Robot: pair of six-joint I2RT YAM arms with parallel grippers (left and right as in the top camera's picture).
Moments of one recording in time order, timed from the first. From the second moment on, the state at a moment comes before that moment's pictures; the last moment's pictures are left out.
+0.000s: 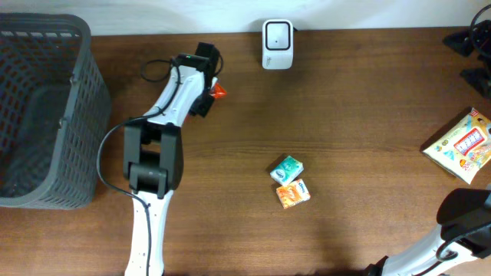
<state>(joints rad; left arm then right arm) -0.27 2.48 2.14 -1.16 -0.32 0.20 -0.58 1.95 2.30 -1.40 -0.73 0.26</state>
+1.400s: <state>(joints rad) -0.21 2.43 2.66 -1.68 0.05 -0.19 -0.58 1.95 2.30 -1.40 -0.73 0.26</state>
